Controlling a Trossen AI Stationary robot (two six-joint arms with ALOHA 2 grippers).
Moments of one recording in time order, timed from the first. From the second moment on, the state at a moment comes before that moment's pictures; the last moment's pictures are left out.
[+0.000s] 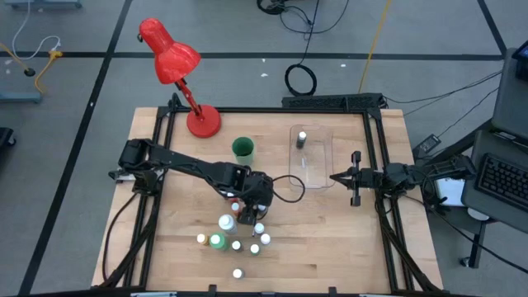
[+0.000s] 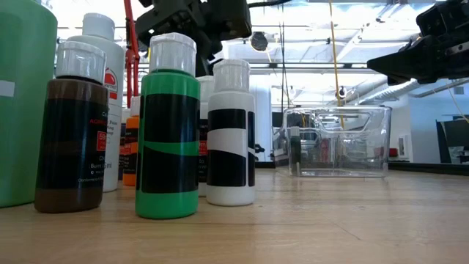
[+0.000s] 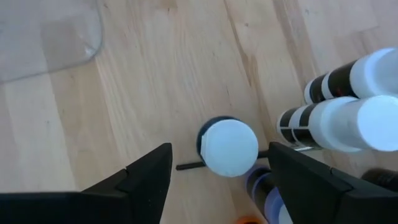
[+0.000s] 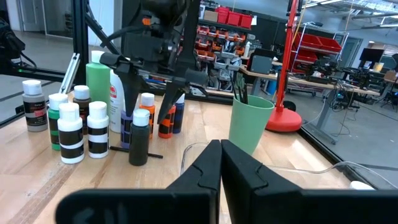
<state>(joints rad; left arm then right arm) -0.14 1.84 1.38 -0.63 0.08 0.13 0.22 0.08 0.01 0.06 0.29 -0.14</state>
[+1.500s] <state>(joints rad) 0.22 2.01 1.97 -0.53 0.10 0.21 0.22 0.09 0.01 0.07 0.29 -0.17</state>
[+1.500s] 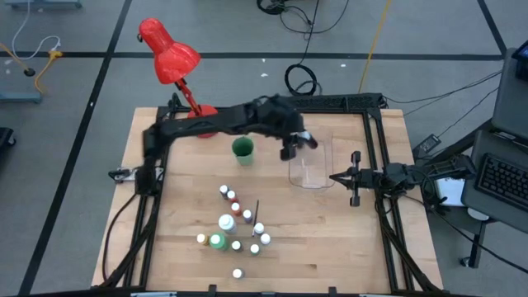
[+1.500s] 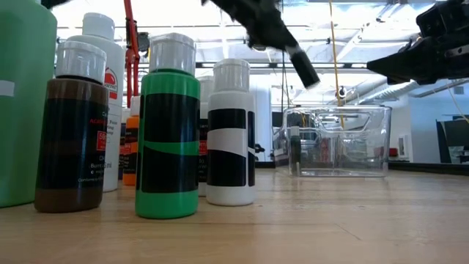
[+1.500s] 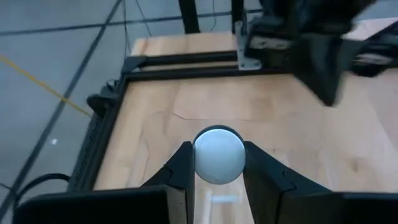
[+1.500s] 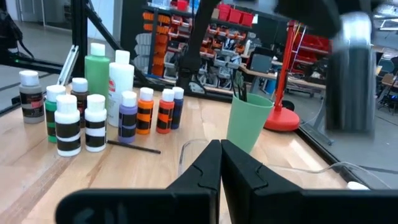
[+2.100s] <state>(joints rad) 0.29 2.37 2.33 -0.67 0.03 0.32 0.22 0.10 0.01 0.07 0.29 -0.22</state>
